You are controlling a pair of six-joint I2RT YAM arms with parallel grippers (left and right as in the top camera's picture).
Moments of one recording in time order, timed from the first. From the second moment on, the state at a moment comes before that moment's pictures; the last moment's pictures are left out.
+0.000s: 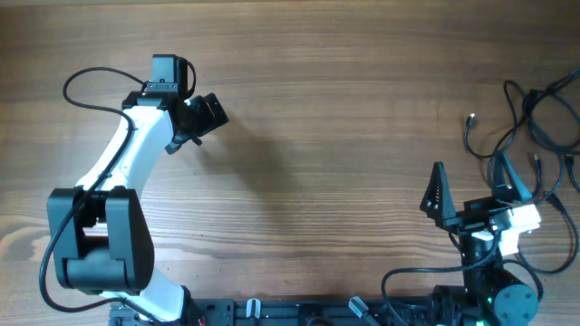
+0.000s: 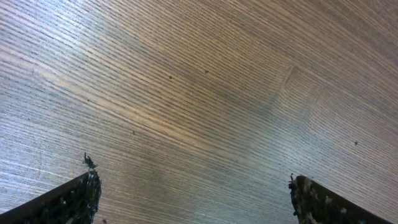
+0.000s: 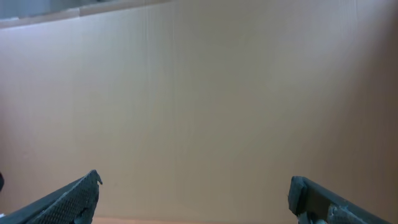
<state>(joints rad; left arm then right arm) -0.05 1.77 1.21 -0.68 0.05 -0.54 -0.04 0.01 0.10 0.37 -0.19 0.18</state>
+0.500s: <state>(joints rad) -0.05 1.77 1.21 -0.68 0.05 -0.54 -0.04 0.01 0.01 0.03 -0.19 0.17</state>
